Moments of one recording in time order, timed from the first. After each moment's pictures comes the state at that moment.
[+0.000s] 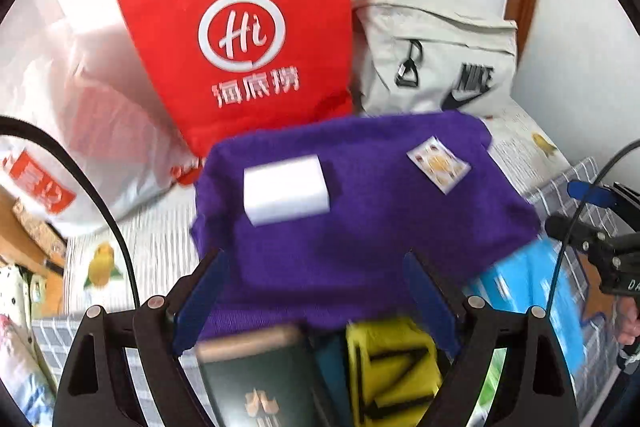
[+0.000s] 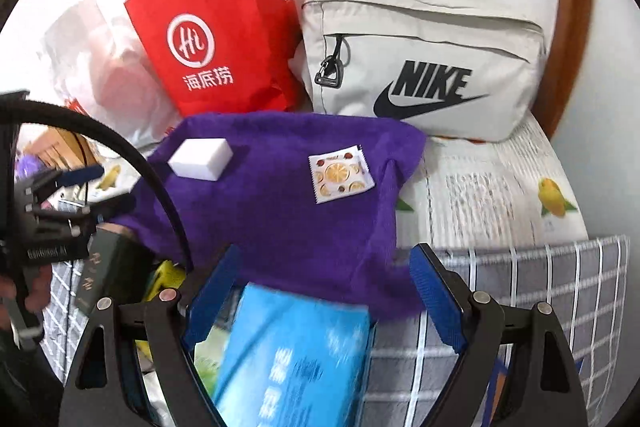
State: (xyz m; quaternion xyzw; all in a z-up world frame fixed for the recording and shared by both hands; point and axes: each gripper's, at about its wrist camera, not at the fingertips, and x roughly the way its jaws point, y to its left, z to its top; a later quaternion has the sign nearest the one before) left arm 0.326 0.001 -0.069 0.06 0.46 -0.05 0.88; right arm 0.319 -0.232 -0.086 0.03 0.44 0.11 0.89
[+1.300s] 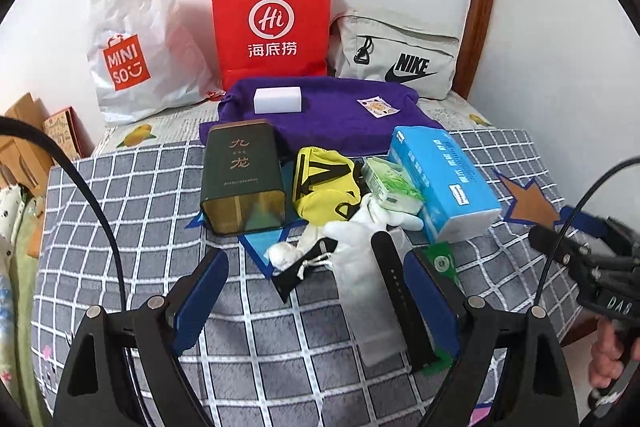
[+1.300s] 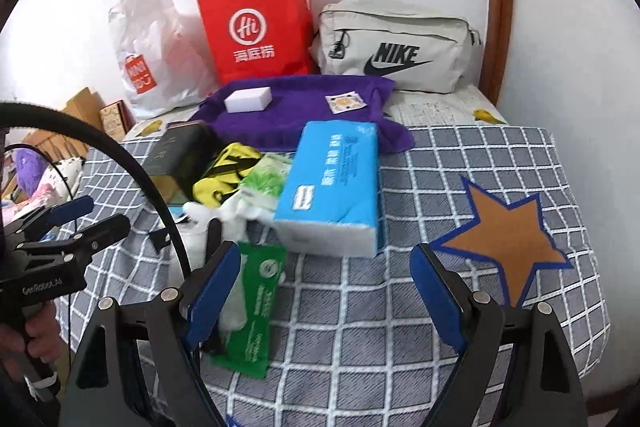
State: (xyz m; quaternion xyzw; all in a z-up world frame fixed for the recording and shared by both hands) left arm 0.082 0.012 -0.078 -0.02 0.39 -0.05 0.92; right arm 0.083 -0.214 -0.080 0.02 0.39 0.07 0.92
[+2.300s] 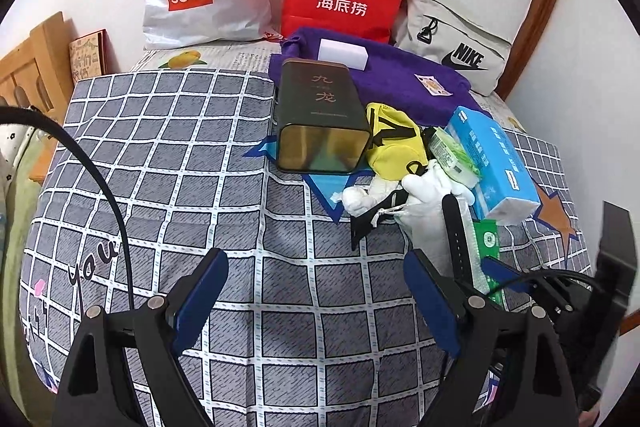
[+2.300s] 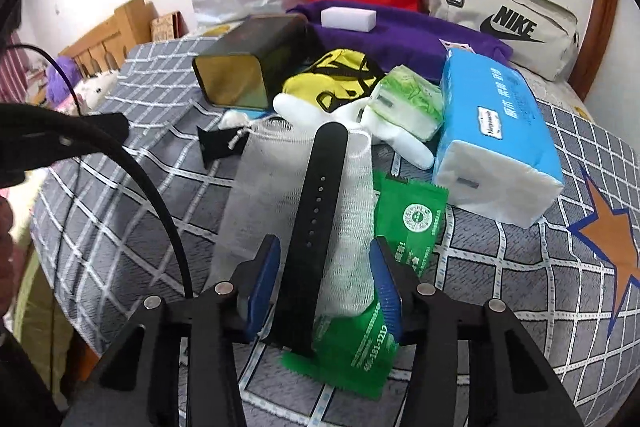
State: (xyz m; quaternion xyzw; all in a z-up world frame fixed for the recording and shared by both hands) left arm 0.073 0.074 -0.110 -0.09 0.45 0.00 0.89; right arm 0.093 -0.110 -0.166 -0.07 0.45 0.16 0.87
